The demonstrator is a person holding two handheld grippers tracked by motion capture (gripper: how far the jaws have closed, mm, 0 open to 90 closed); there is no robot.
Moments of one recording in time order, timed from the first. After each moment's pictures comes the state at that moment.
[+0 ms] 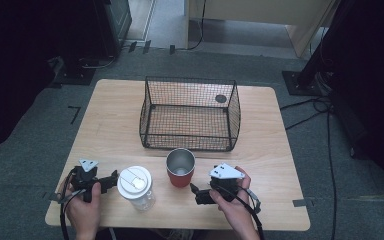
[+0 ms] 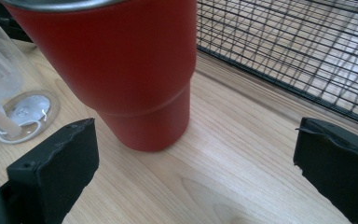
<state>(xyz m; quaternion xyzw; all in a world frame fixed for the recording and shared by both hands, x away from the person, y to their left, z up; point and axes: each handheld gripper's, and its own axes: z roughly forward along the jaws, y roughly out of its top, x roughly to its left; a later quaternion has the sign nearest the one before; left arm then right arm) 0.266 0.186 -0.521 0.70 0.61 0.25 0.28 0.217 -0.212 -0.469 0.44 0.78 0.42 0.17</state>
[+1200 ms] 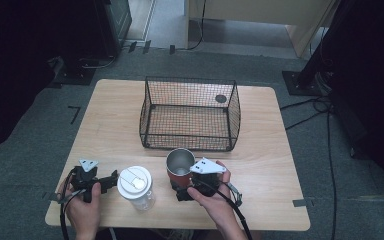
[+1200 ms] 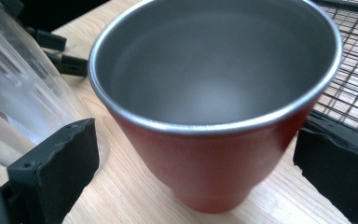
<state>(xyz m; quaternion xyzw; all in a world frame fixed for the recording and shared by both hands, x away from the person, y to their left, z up) 0.266 0.186 -0.521 0.70 0.61 0.25 0.28 0.230 -0.165 -0.462 0.42 0.77 0.46 0.14</state>
